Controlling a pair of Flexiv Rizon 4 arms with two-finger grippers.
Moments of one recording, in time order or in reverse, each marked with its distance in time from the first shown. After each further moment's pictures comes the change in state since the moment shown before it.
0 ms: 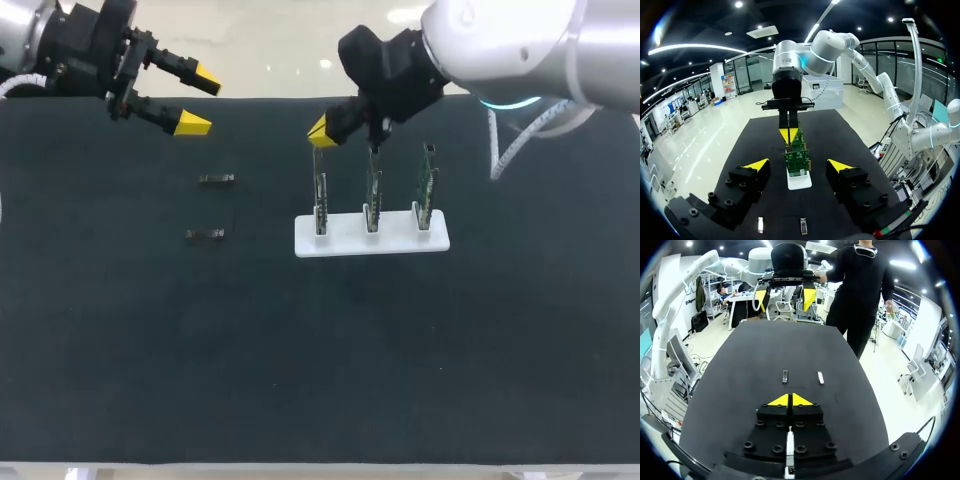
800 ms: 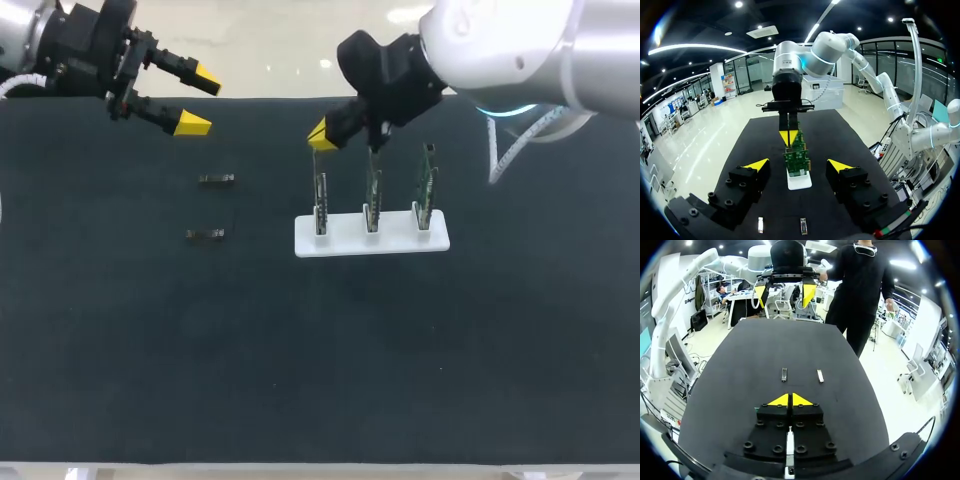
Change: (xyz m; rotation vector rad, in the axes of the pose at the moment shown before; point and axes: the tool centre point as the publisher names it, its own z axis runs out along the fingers) left arm 0.000 0.000 0.000 0.000 0.000 0.000; right arm 0.004 -0.002 0.001 0.006 0.010 0.002
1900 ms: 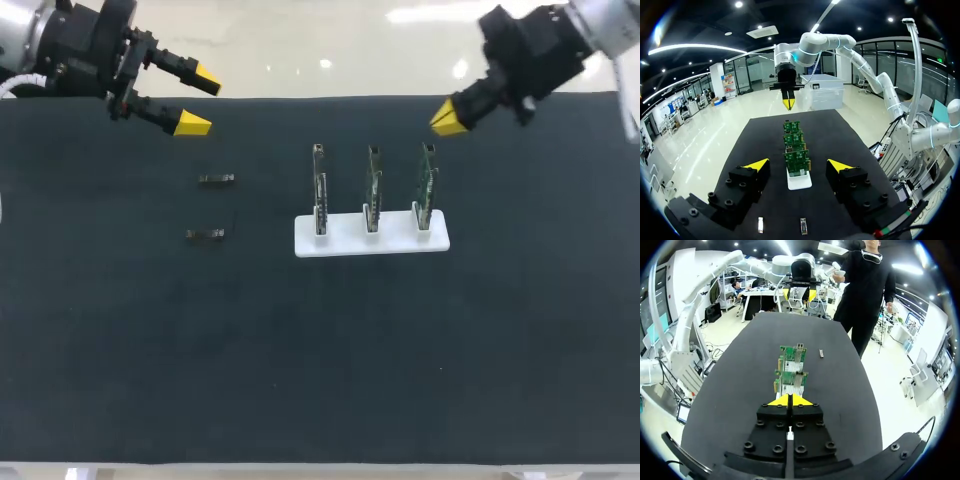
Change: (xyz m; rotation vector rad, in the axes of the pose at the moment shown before) left arm 0.000 0.000 0.000 0.000 0.000 0.000; right arm 0.089 0.004 -0.140 -0.082 0.011 -0.075
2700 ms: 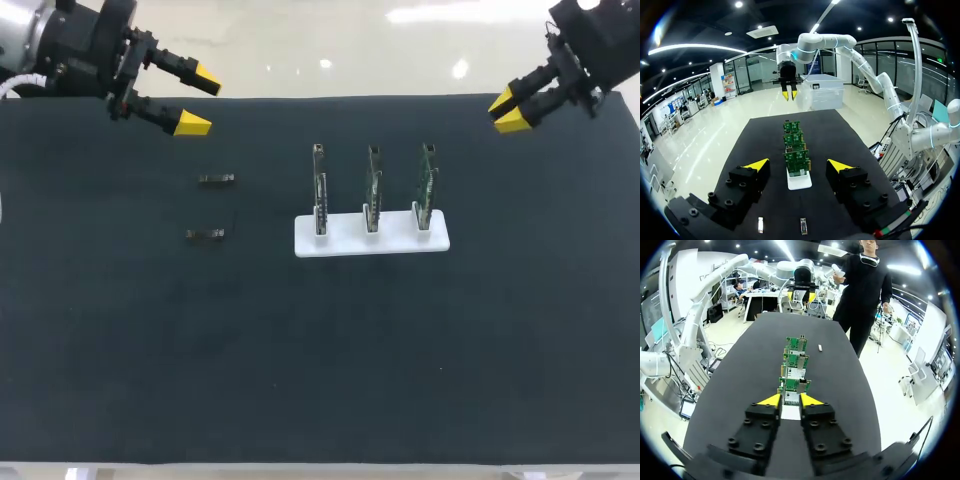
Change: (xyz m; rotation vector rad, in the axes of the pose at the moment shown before) left arm 0.000 0.000 0.000 0.000 0.000 0.000; right arm 0.031 0.009 -0.053 -0.004 -0.013 -0.002
